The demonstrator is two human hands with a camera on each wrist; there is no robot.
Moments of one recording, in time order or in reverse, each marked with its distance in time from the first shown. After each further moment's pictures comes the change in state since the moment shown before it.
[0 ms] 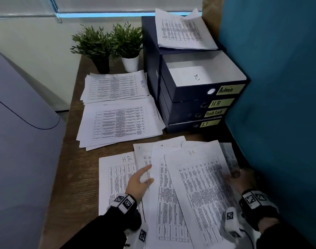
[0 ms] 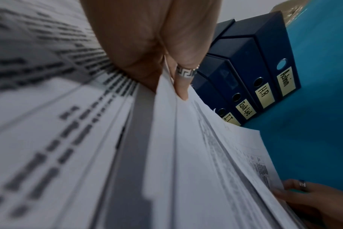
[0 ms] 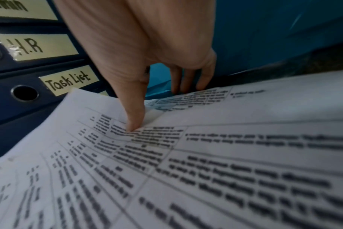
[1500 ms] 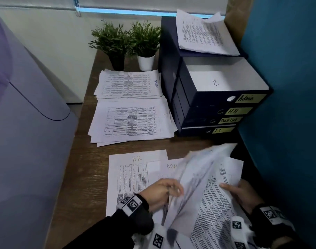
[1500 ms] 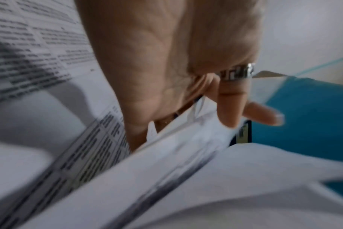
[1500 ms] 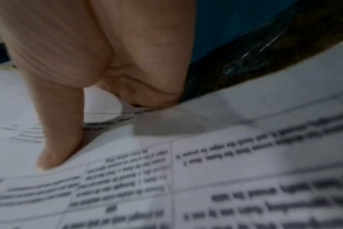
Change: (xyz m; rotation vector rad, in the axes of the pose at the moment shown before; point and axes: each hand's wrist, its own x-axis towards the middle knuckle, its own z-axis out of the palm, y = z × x) left_hand -0.026 0.048 0.004 -0.480 -0.584 -0.101; right_hand -0.014 -0.007 0.017 0.604 -0.525 -0.111
